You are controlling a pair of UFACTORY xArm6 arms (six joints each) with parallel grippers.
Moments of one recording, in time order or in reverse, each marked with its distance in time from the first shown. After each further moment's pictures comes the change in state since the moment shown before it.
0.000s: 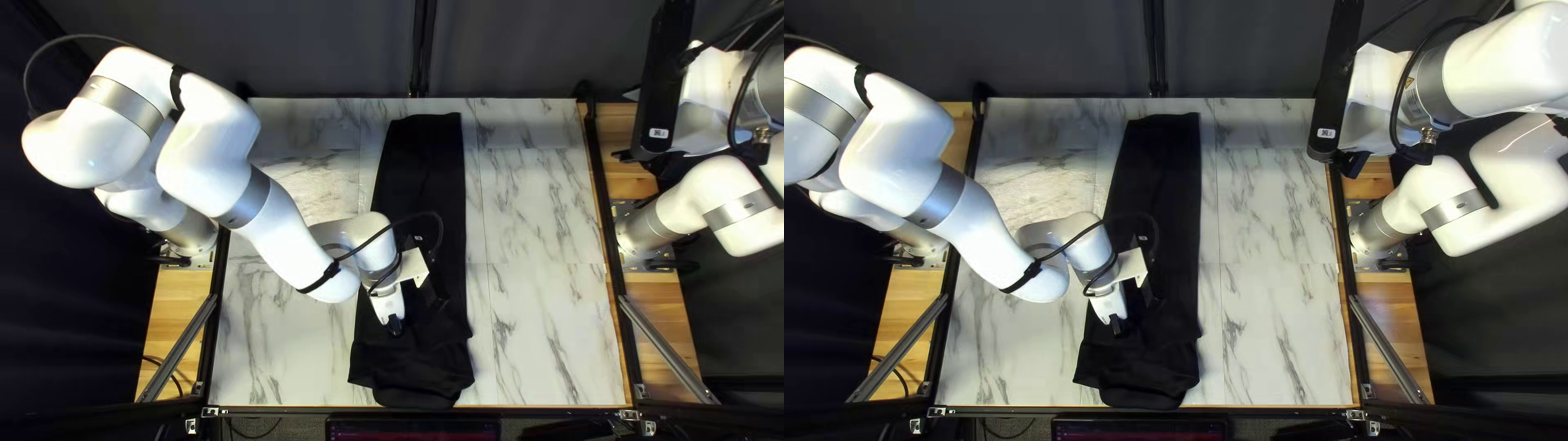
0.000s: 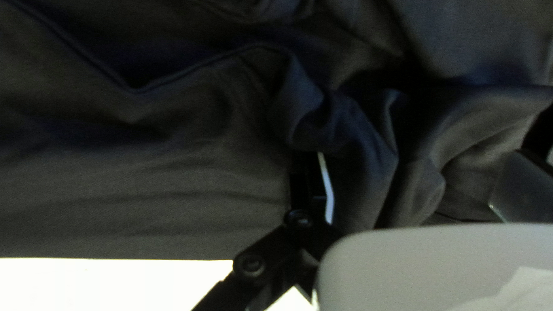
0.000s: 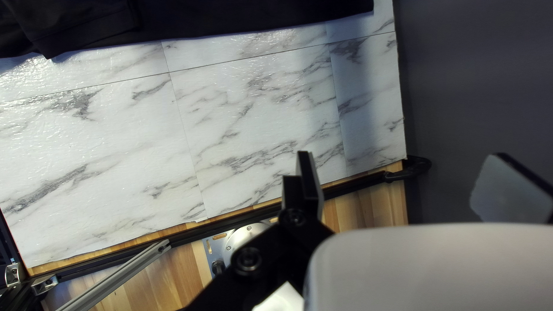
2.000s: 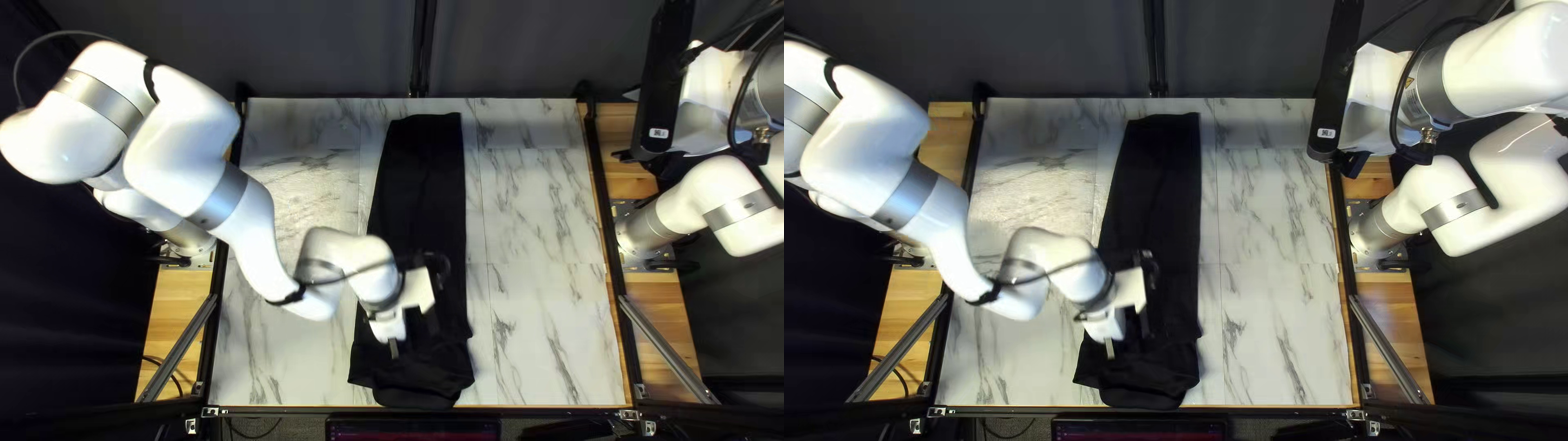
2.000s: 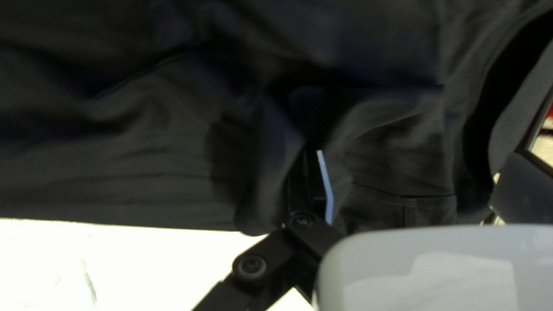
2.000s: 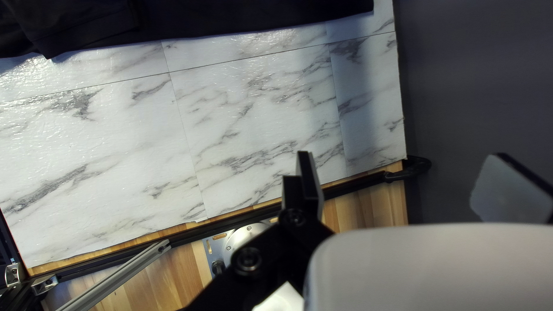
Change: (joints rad) left arm -0.096 0.068 -0.250 0.659 0.232 -0.392; right arm 0.000 0.000 0.000 0.000 0.000 0.000
